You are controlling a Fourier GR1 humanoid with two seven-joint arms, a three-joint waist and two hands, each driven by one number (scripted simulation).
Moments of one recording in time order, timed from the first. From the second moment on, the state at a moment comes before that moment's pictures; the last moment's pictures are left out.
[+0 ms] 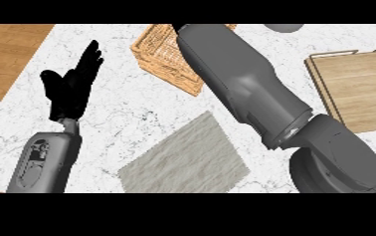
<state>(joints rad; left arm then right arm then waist) -0.35 0.19 0.04 -1.40 -0.02 0.07 0.16 -1.61 0.00 1.00 -0.19 0.35 -0.49 0.75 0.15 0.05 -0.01</state>
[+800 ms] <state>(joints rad) -0.33 0.19 0.04 -1.41 -0.03 0.07 0.15 -1.55 0.00 0.96 -0.13 0.31 -0.34 0.70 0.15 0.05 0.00</state>
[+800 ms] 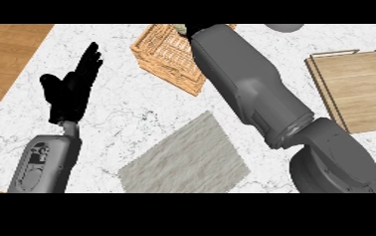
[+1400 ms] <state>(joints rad) -0.34 0.19 0.03 -1.42 -0.03 0.07 0.17 -1.53 0.00 0.97 -0.10 0.33 -0.30 0.69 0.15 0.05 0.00</state>
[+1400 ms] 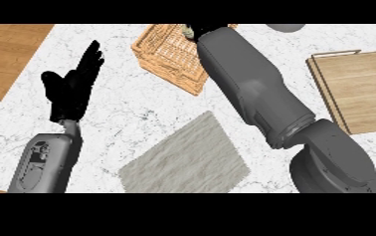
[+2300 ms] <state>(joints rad) -0.34 0.18 0.04 -1.41 -0.03 0.07 0.16 -1.48 0.00 0.91 -0.09 0.29 -0.21 0.69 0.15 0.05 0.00</state>
